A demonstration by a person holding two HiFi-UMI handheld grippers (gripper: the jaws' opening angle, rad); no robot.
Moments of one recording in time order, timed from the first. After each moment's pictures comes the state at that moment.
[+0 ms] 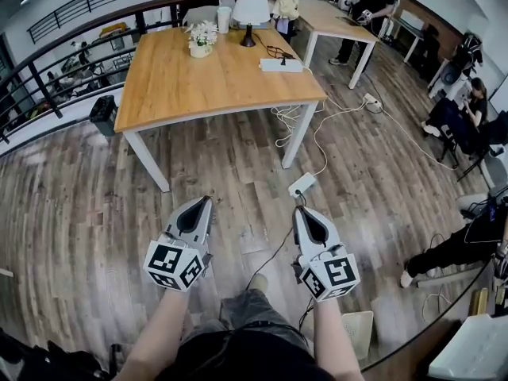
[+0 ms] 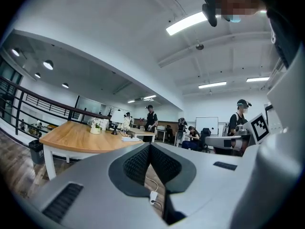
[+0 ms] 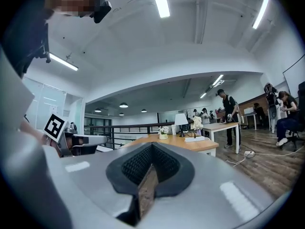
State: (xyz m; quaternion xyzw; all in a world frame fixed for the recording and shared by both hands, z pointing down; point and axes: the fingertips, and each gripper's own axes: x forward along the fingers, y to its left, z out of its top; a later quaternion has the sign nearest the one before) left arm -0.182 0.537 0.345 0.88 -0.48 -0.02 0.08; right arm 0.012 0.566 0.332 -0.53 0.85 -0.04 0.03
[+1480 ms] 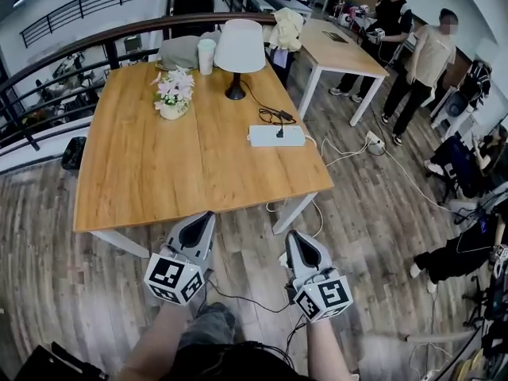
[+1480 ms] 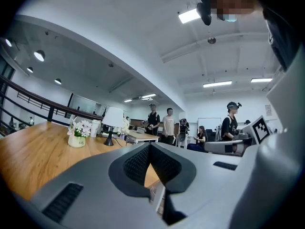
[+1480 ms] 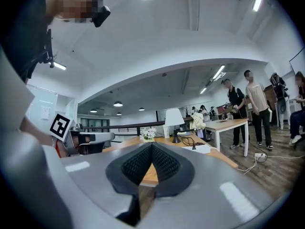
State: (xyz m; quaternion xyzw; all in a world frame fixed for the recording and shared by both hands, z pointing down) left arm -0.117 0.141 0.334 0.89 -0.45 -0.02 0.08; right arm 0.057 0.184 0.334 -0.52 0.85 -0.06 0.03
